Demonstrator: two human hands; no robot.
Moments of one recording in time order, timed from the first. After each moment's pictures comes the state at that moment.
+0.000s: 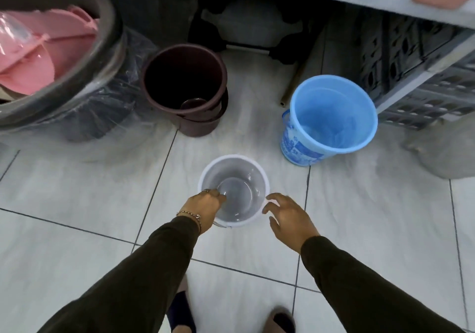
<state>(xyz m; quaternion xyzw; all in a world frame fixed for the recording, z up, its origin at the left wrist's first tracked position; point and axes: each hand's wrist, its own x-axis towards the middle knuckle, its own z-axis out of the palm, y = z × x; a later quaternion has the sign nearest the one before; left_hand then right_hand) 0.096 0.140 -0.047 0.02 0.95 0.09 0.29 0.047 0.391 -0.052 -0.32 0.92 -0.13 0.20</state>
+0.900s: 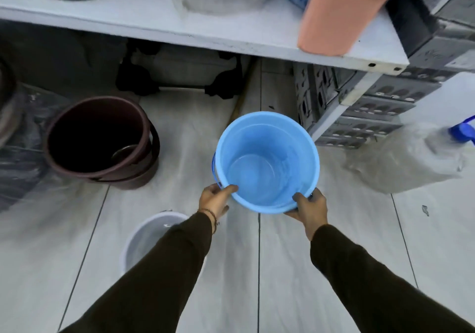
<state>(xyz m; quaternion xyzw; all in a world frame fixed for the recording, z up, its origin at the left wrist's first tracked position) -0.119 0.297 -0.033 -0.42 0.52 0.73 0.17 -0.135 0.513 -0.010 0.32 0.68 -0.65 0.11</state>
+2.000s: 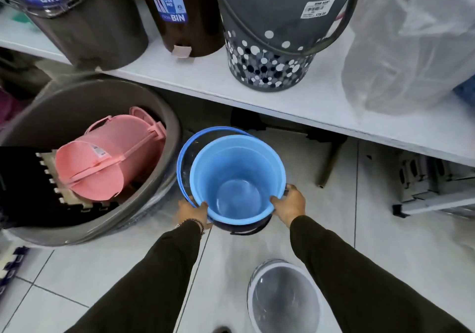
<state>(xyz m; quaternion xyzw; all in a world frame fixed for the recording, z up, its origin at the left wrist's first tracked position) -0.105 -0.093 0.053 -0.60 0.55 0.59 0.02 -0.207 0.104 0.067 0.14 0.84 -0.47 0.25</state>
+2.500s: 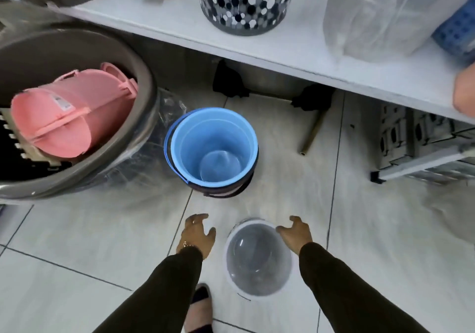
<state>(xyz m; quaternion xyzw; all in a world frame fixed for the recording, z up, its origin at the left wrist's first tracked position) 0.013 0.031 0.002 -0.40 0.79 0.39 0.25 -0.097 0.250 -0.002 0.20 0.83 -0.30 0.42</state>
